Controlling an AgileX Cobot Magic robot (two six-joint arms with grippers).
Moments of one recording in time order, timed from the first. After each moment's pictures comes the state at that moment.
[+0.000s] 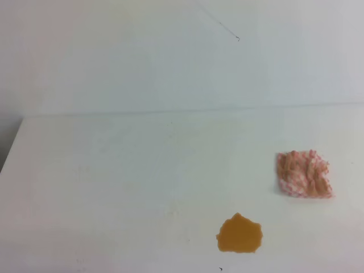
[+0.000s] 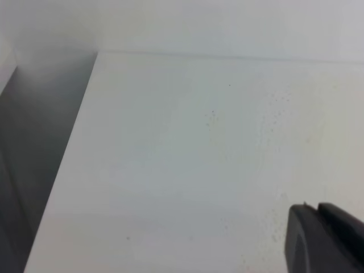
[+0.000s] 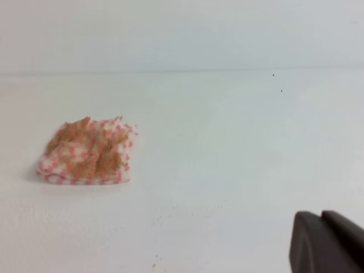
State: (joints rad) left arm -0.02 -0.02 0.03 -0.15 0.31 -0.04; right arm -0.05 0.00 0.00 -0.16 0.31 0.11
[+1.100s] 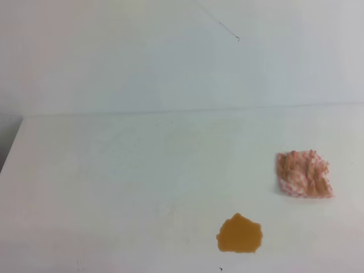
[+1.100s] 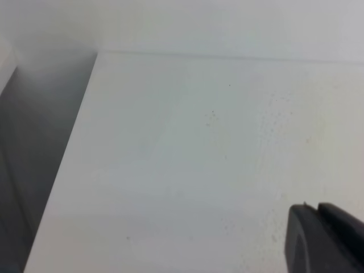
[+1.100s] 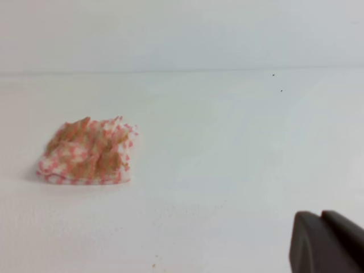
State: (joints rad) left arm -0.02 -0.01 0.01 -0.15 0.32 -0.04; right arm -0.05 0.00 0.00 -0.16 0.31 0.11
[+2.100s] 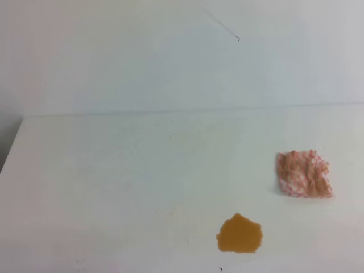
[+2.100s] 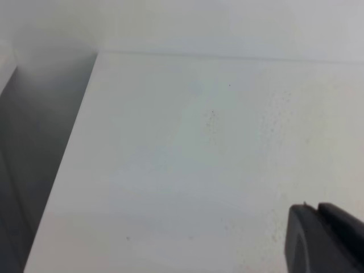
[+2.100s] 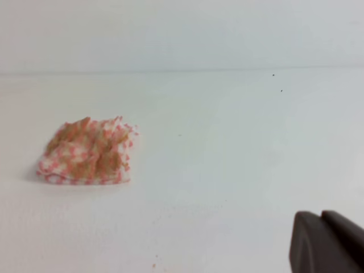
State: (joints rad) left arm -0.02 -0.02 0.03 -0.15 0.31 -0.04; right arm -0.05 0.00 0.00 -0.16 0.31 0.11
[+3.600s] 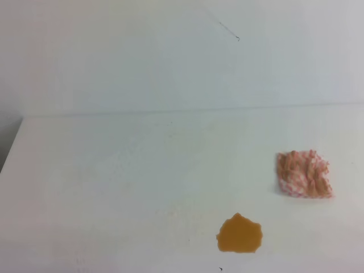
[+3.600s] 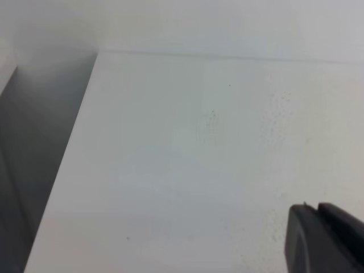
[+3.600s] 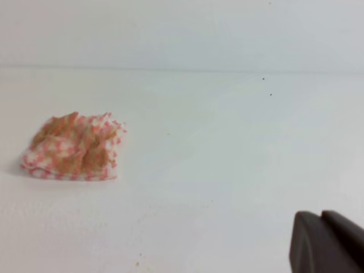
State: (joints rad) left arm -0.02 -0.01 0.02 -0.15 0.32 -0.04; right arm -0.05 0.00 0.00 -0.22 0.31 0.11
